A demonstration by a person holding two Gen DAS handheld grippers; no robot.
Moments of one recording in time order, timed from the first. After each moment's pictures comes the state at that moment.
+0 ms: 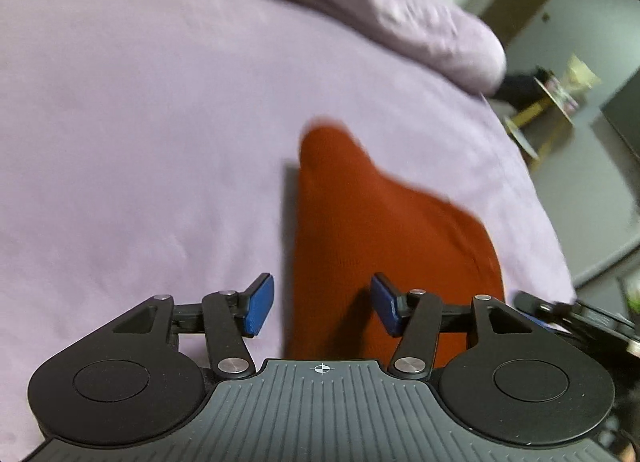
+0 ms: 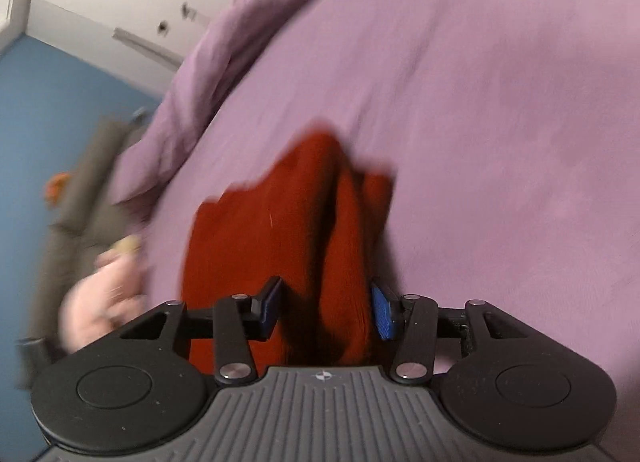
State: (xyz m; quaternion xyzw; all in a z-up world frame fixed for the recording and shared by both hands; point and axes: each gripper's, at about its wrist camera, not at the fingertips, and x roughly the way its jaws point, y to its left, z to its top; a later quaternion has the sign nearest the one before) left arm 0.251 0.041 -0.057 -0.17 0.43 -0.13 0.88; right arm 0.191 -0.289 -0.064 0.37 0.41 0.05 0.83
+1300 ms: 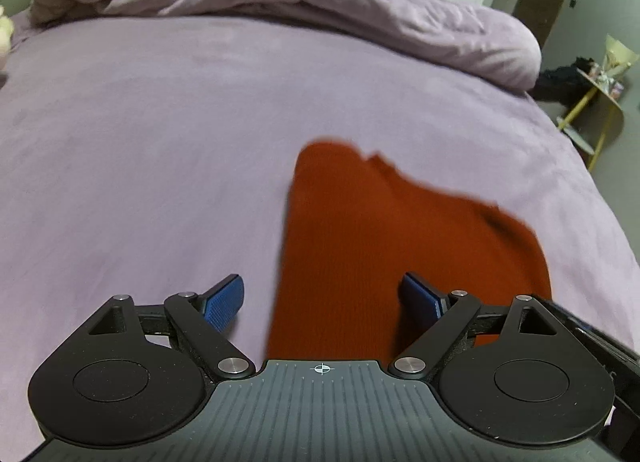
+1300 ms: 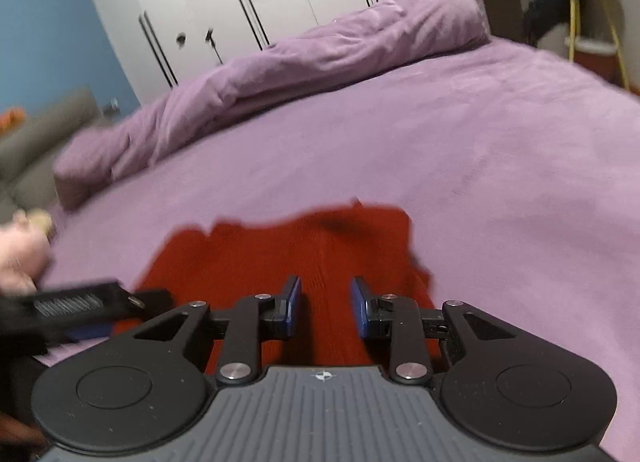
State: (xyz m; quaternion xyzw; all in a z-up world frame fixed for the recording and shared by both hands) left arm 0.249 -0.018 -0.089 -0.09 0.41 -0.06 0.90; right arm 0.198 -0.207 -0.065 0.16 0.32 -0.01 0.93
